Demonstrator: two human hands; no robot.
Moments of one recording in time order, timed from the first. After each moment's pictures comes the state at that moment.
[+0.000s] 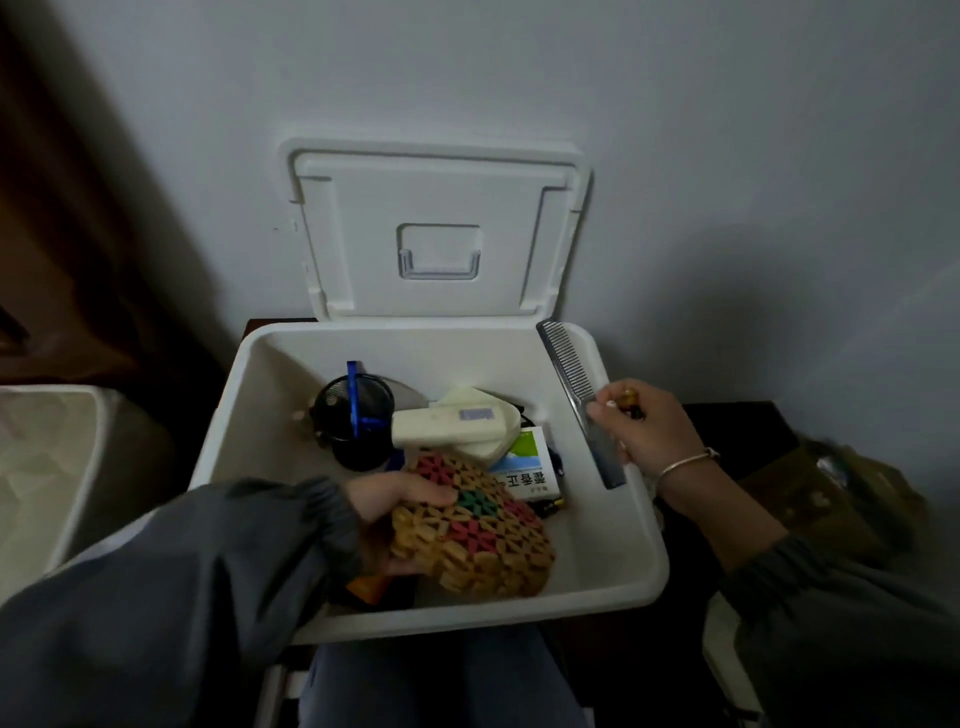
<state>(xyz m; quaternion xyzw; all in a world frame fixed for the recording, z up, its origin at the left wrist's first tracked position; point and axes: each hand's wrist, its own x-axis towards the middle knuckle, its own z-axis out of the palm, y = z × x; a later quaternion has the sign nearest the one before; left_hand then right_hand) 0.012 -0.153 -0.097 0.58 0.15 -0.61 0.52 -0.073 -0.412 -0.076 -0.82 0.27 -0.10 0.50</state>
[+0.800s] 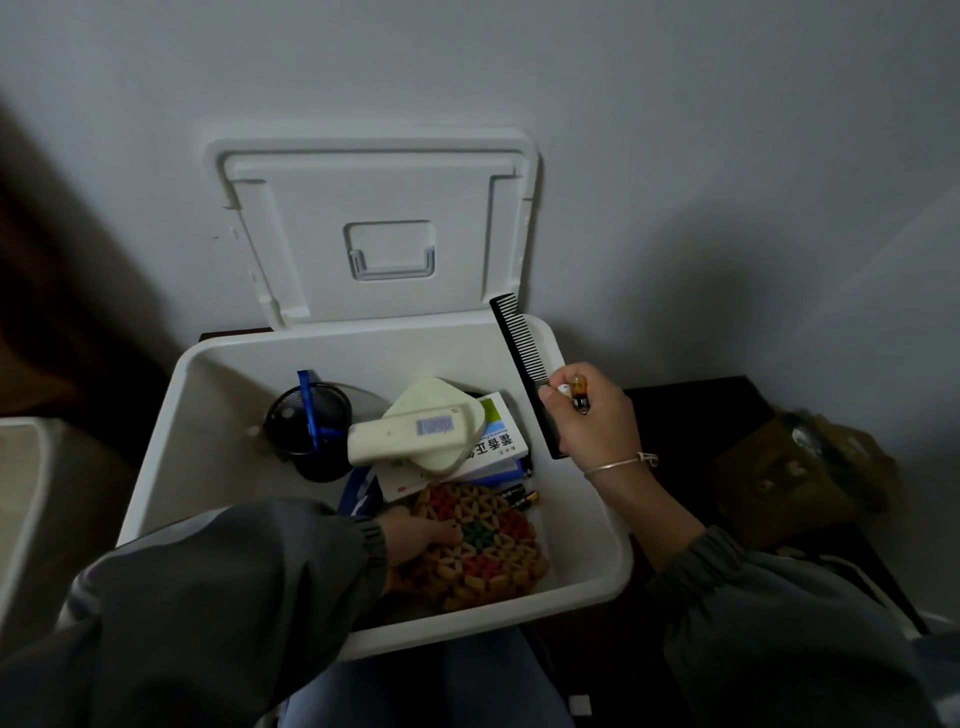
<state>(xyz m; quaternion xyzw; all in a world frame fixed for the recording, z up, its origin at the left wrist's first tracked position) -0.009 -0.204 -0.169 0.67 0.14 -0.55 0.47 -0.065 -0.405 -0.100 -0.82 0.26 -0.23 0.46</state>
